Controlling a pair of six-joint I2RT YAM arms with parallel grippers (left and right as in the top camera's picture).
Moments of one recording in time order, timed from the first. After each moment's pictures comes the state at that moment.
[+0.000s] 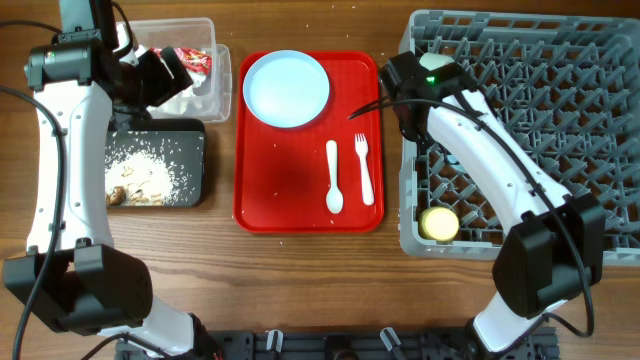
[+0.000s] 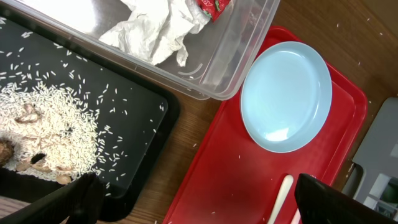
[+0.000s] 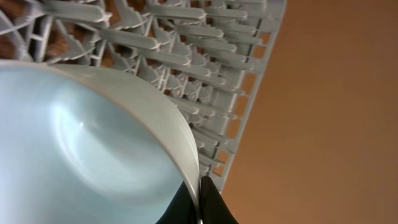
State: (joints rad) left arm 0.13 1.75 1.75 -1.17 0.17 -0.41; right arm 0.39 1.84 1.54 -1.32 0.98 -0.02
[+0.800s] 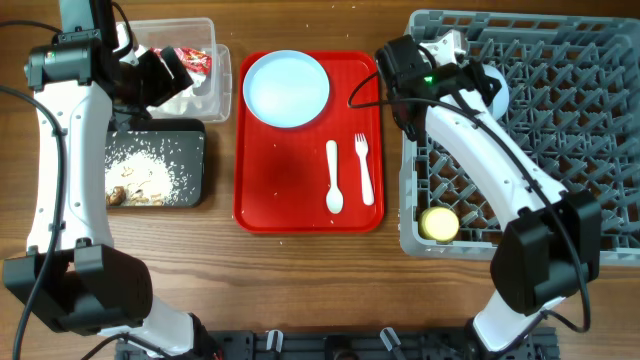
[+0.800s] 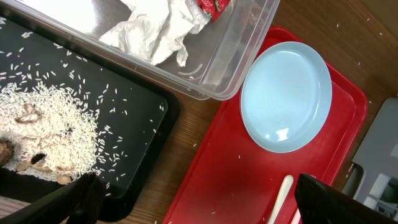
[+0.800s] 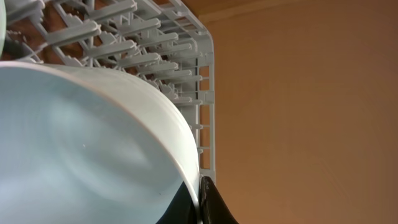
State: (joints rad) left arm 0.13 1.75 1.75 -1.17 0.17 -0.41; right arm 0.39 1.86 1.53 -1.03 1.22 -0.01
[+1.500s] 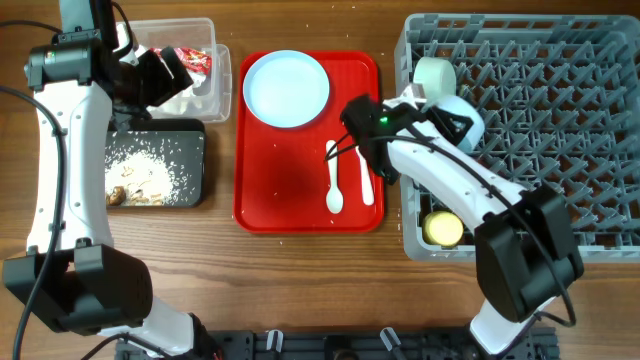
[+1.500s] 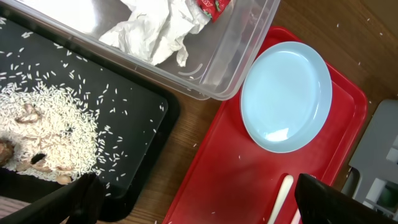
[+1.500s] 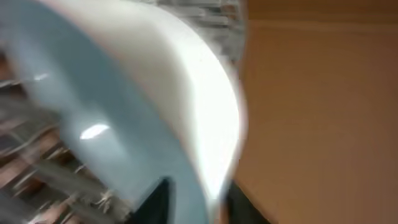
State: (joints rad) left arm 0.13 1.75 1.75 -1.17 0.17 -0.41; right arm 0.56 1.86 1.34 -1.16 1.17 0.07
